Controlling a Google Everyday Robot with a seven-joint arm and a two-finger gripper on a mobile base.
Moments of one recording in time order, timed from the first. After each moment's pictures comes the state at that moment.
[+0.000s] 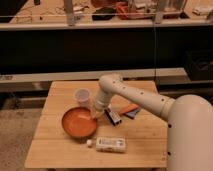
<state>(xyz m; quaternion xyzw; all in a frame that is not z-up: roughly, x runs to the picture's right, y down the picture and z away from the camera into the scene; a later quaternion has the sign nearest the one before) -0.072 0.163 0.848 -0.39 -0.26 -0.09 0.88</state>
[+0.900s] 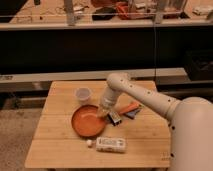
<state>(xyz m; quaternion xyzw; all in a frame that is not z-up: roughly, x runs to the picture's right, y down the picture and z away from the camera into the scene) -0.024 0.159 0.853 -0.41 -0.24 -0.04 0.88</state>
